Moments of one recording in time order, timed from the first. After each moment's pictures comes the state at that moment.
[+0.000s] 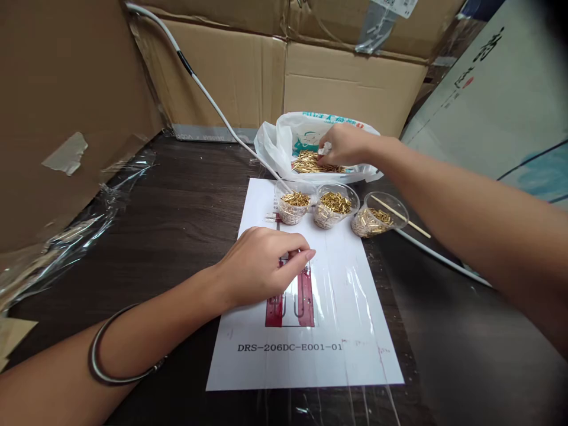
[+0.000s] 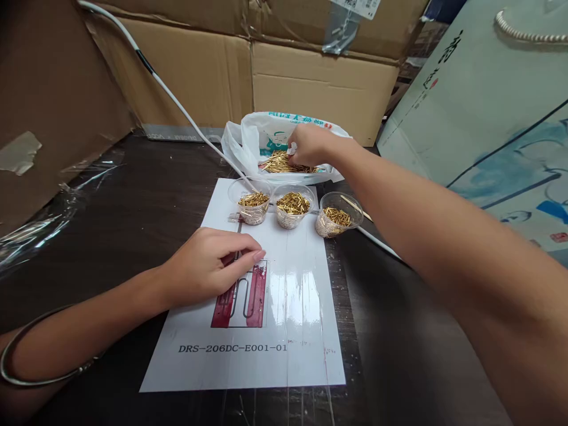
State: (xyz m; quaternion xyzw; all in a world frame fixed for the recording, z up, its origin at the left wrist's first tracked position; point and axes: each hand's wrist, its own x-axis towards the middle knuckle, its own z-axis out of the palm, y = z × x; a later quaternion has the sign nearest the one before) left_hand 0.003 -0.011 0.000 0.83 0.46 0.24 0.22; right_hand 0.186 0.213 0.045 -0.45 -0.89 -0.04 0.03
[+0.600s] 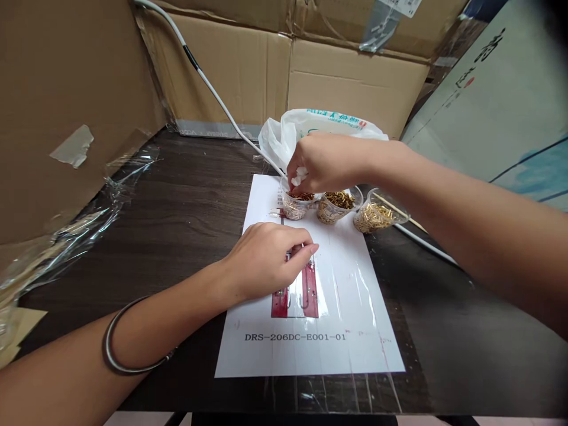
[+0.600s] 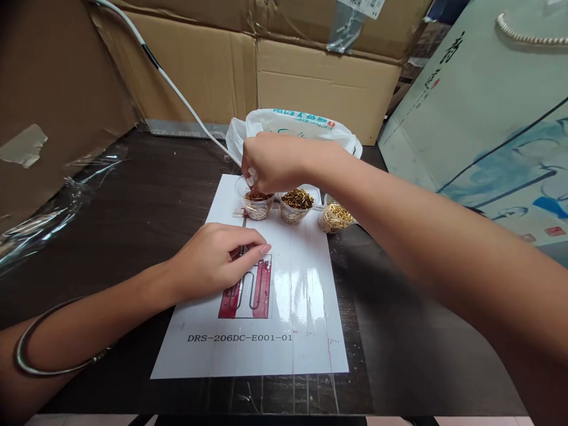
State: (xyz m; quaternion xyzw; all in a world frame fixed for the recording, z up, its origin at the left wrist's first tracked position) left_hand 0.005 -0.013 -0.003 0.83 0.47 0.24 0.20; right_hand 0.141 0.127 0.069 -0.24 -0.97 0.03 0.01
